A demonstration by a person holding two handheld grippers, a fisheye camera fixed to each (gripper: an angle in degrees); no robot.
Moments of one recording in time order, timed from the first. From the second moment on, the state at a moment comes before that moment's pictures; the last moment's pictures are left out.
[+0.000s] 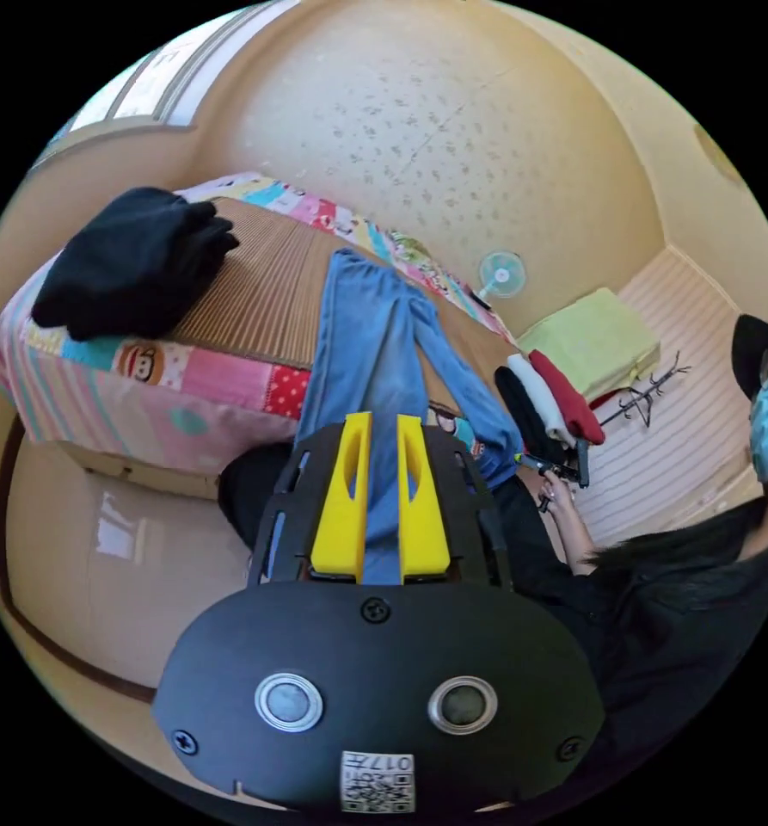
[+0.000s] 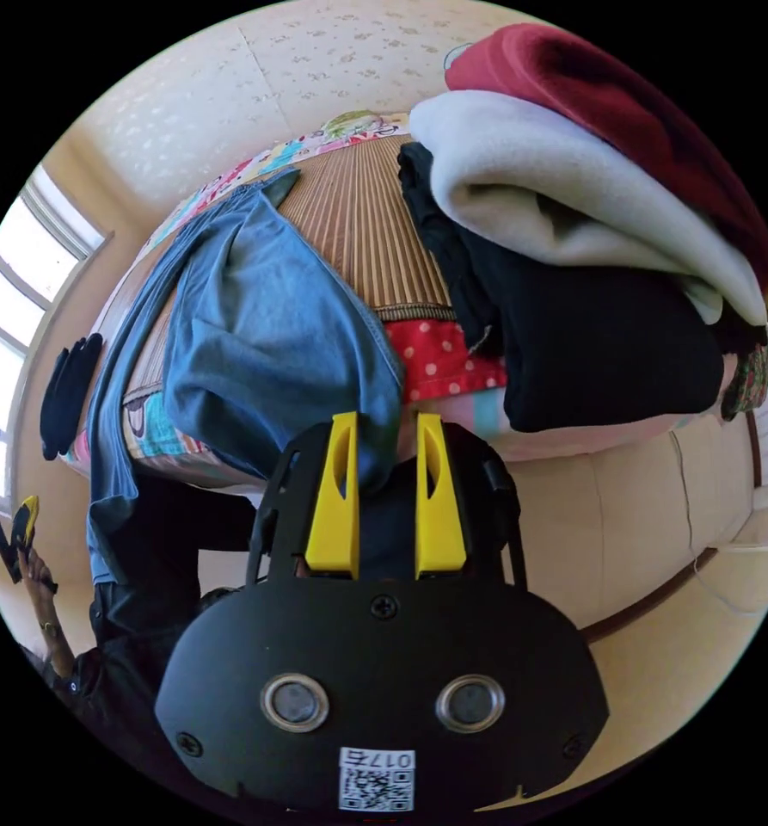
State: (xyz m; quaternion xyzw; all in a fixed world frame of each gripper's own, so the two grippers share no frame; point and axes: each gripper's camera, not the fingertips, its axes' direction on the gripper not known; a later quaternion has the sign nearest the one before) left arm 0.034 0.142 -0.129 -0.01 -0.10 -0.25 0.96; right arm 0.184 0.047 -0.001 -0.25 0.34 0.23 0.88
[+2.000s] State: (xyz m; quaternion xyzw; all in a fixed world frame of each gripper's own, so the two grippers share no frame) left arm -0.026 0.061 0.010 -0.04 0.21 -0.40 0.89; right arm 0.245 -0.143 0.360 -0.25 0.40 0.09 0.88
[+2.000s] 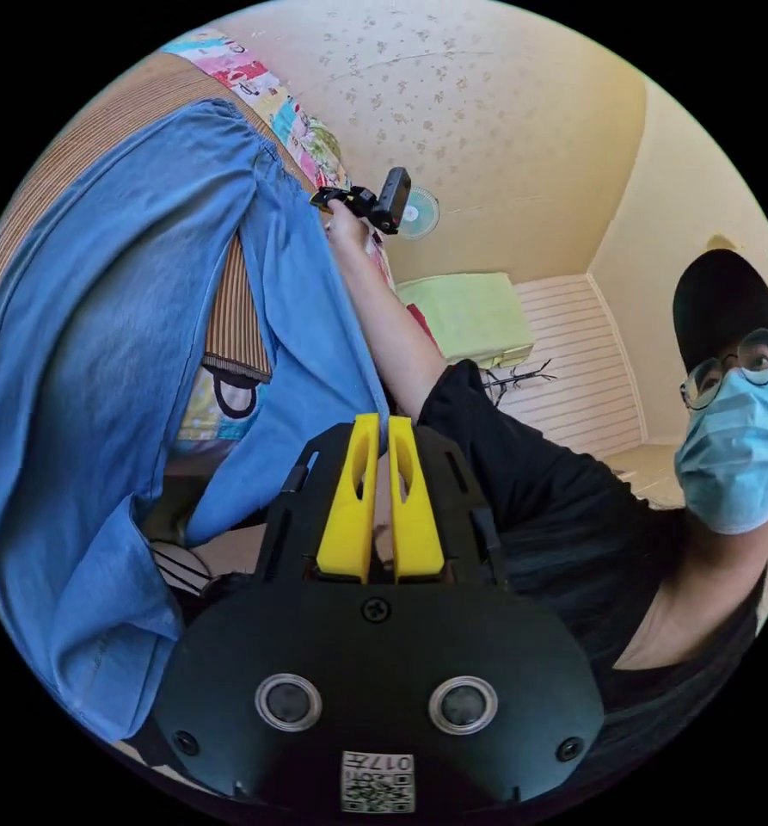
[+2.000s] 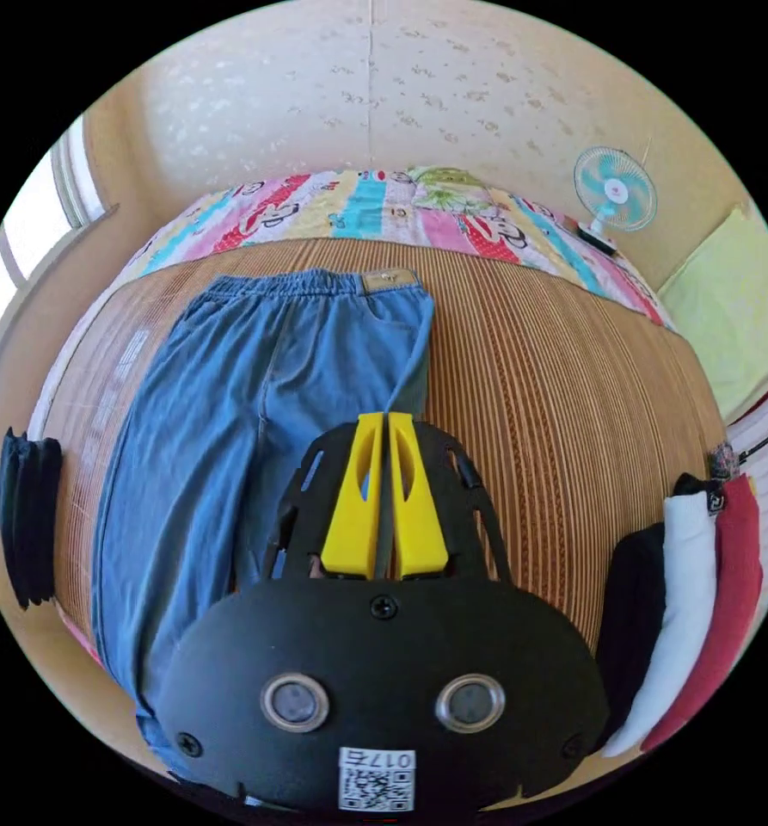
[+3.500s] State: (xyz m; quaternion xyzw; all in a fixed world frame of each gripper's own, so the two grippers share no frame) left arm -0.228 0.004 0.045 -0.13 -0.08 -0.33 0.93; right arm 0.129 0.027 0.336 -0.19 0.13 0.05 0.97
